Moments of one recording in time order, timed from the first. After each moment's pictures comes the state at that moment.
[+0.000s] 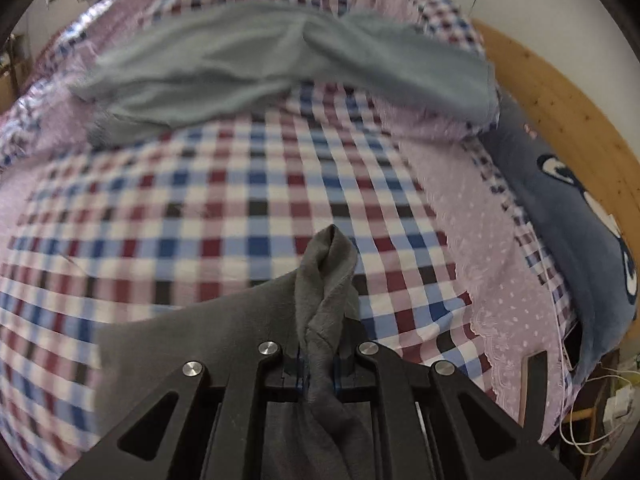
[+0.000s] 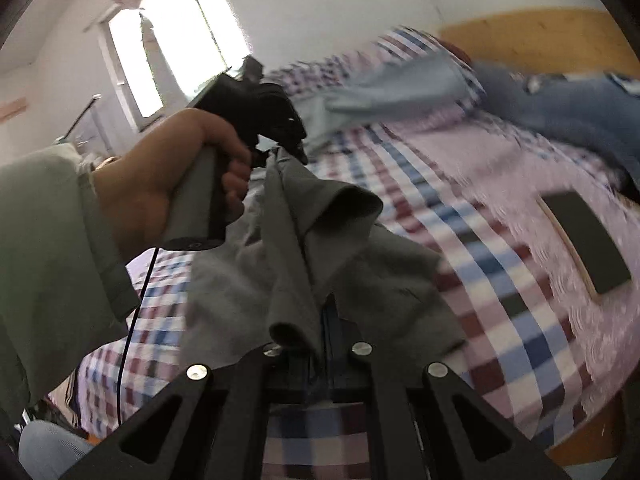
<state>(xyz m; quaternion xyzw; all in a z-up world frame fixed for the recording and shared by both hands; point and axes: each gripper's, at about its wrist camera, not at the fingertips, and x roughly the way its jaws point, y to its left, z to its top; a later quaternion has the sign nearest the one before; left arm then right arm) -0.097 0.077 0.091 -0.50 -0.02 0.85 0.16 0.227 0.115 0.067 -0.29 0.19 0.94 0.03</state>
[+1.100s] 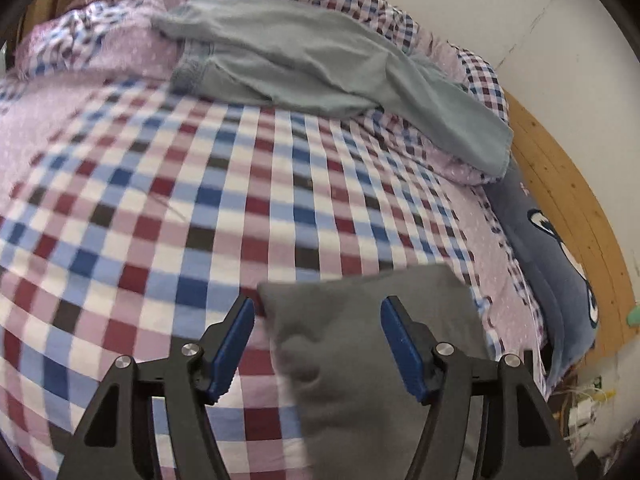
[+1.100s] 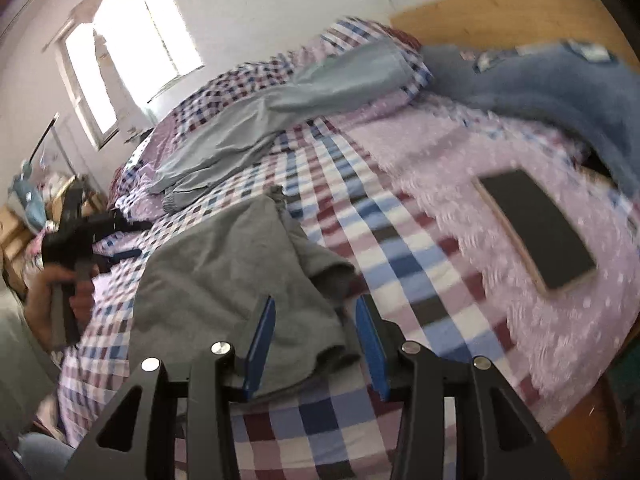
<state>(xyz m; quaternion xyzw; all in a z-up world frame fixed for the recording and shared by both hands) -0.085 -0.121 0.055 -0.48 -0.16 0.84 0.20 0.237 0.171 0.058 -0.31 0.23 0.92 0.08</state>
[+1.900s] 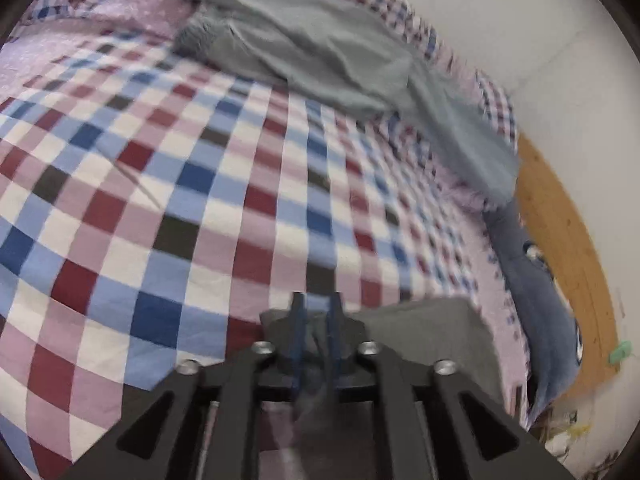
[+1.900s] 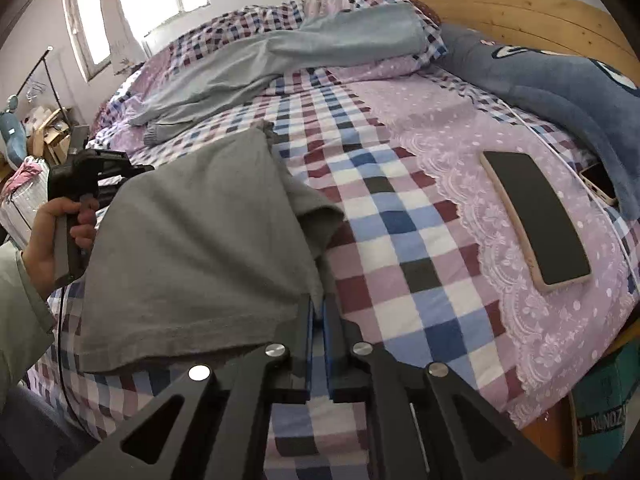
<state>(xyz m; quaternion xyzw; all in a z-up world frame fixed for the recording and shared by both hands) -0.120 -0.117 0.007 -0.47 -0.24 0.82 0.20 0.222 0.160 0.042 -0.40 0.14 0.90 0.09</state>
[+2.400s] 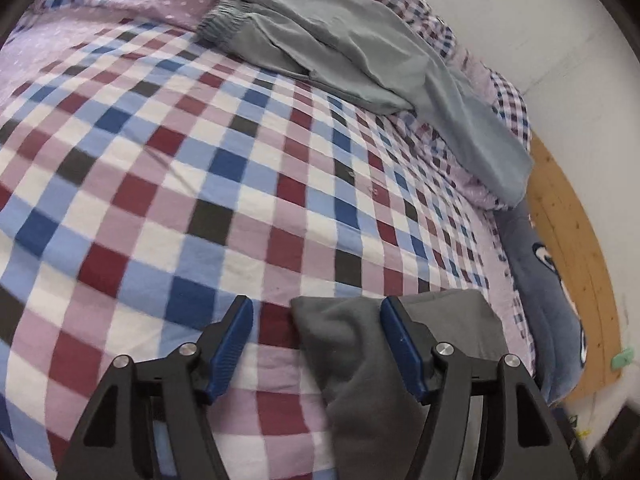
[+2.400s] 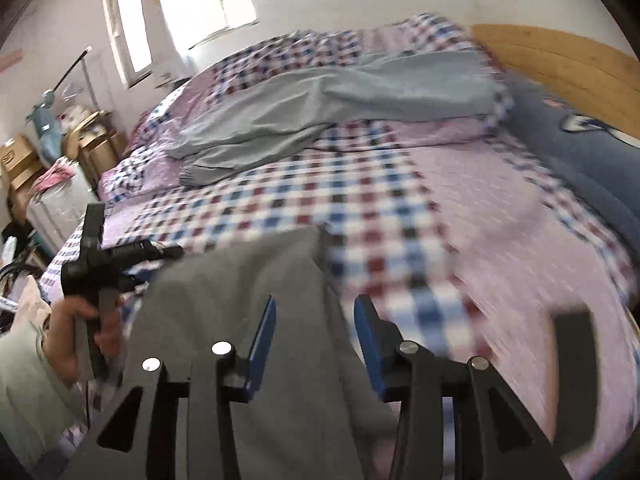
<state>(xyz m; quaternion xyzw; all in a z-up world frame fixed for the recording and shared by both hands) -0.118 -0.122 0.002 -0.48 -0.22 0.83 0.17 0.079 0.160 0.107 -0.37 0.11 0.92 0.00</state>
